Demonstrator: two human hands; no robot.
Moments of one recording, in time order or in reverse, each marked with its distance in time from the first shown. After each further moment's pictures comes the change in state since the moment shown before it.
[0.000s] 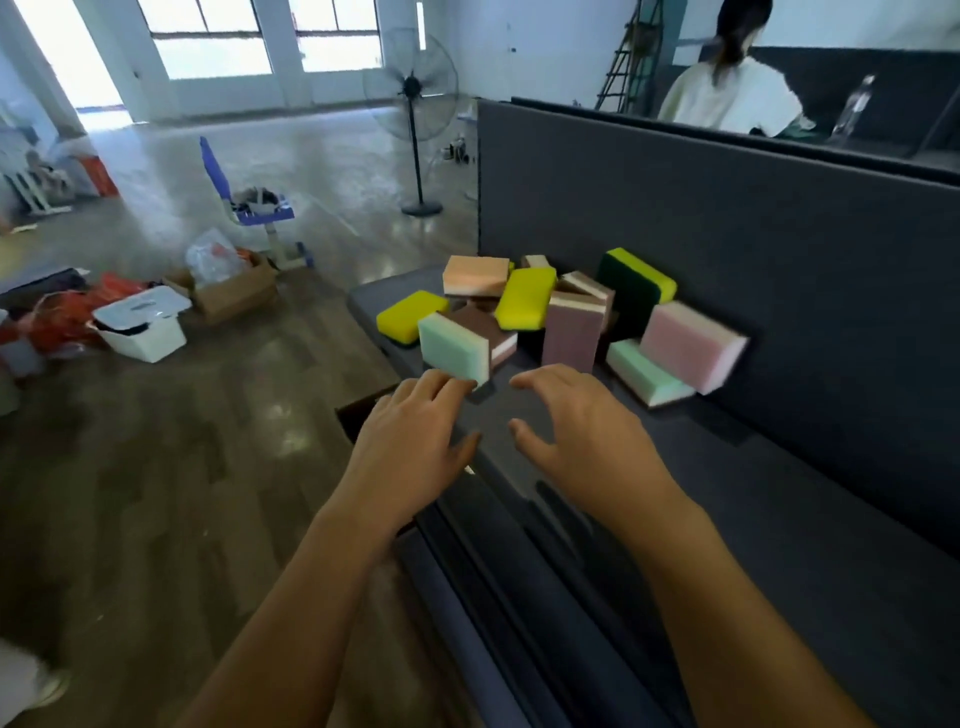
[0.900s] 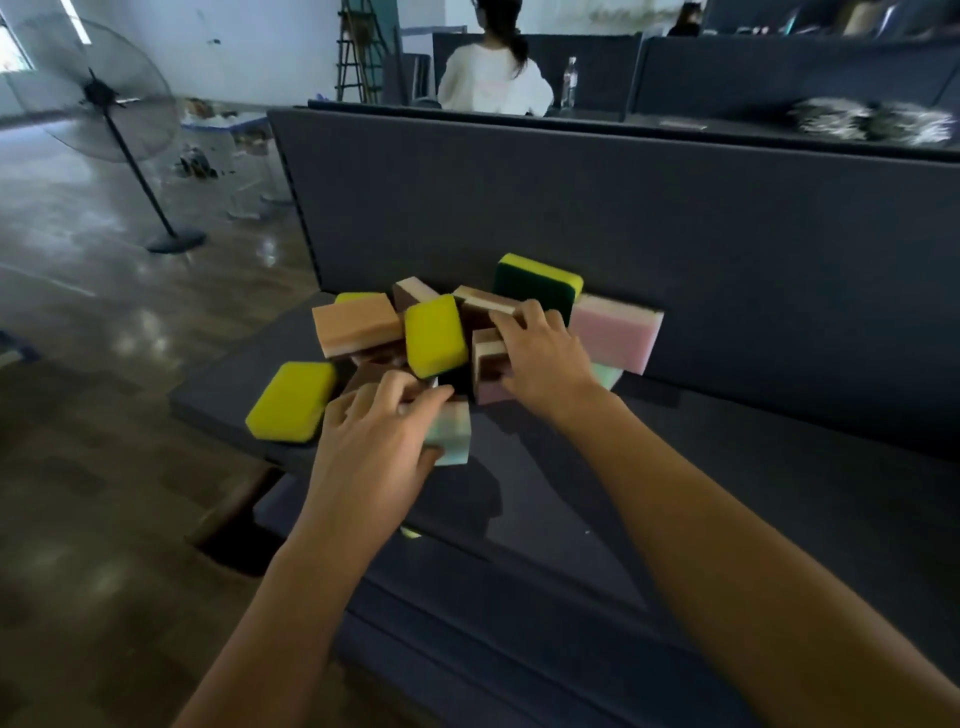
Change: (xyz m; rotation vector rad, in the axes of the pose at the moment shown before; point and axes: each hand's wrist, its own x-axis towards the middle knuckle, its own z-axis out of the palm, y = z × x) left_hand 0.119 -0.068 0.033 -0.087 0.064 0.485; right_hand 0.132 0.057 0.037 -0.395 0.012 0.521
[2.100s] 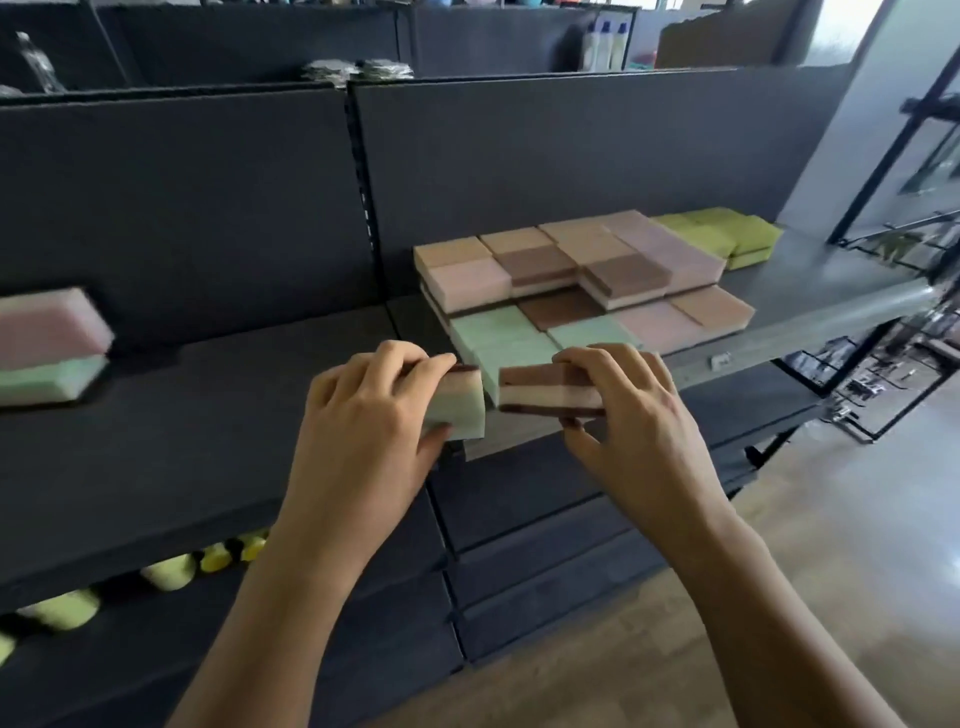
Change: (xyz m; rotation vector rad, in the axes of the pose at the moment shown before) left_hand -0.095 0.395 -0.068 -0.467 0.051 0.730; right_hand -0.538 0.181 -0.129 -0.022 0.528 0.687
